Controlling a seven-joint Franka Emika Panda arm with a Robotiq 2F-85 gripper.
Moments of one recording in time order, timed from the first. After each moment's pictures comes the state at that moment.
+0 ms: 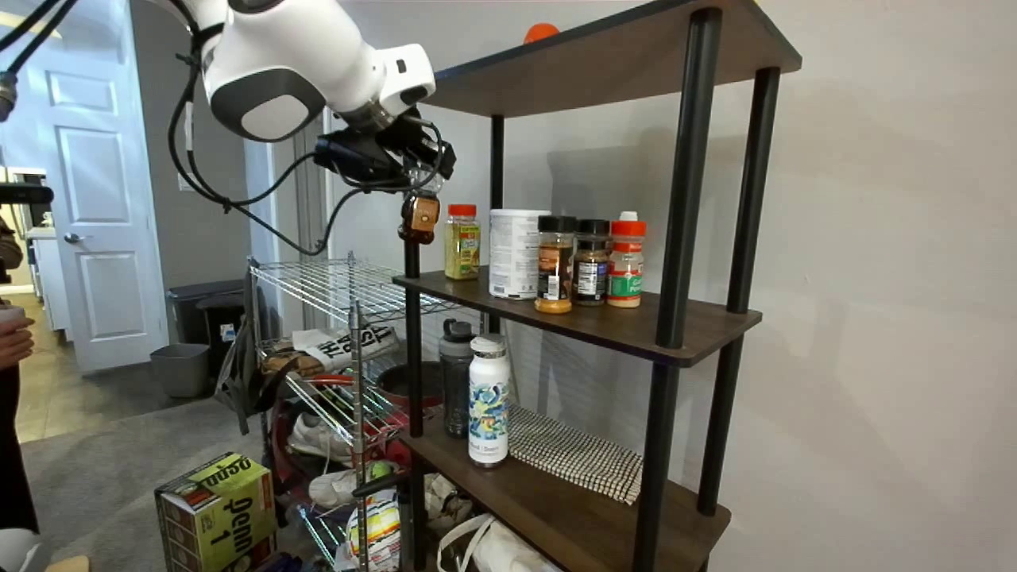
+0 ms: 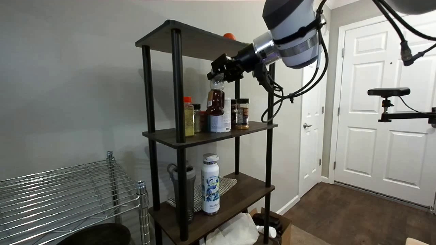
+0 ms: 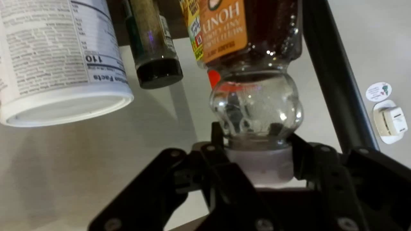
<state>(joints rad) 0.64 -0.38 -0.28 -2.27 0.86 3.07 -0.69</state>
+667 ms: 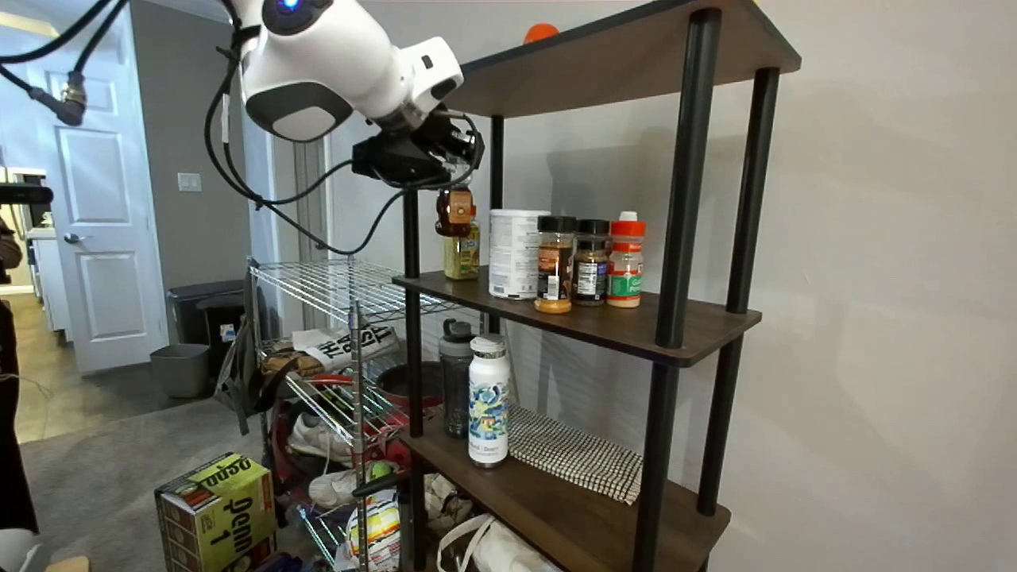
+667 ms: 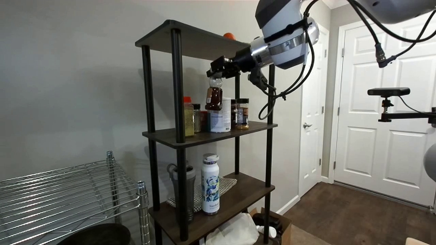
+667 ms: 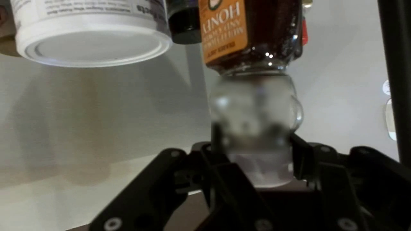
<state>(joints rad) 1.04 -0.36 -0.66 -2.18 0.95 3.20 -1.00</state>
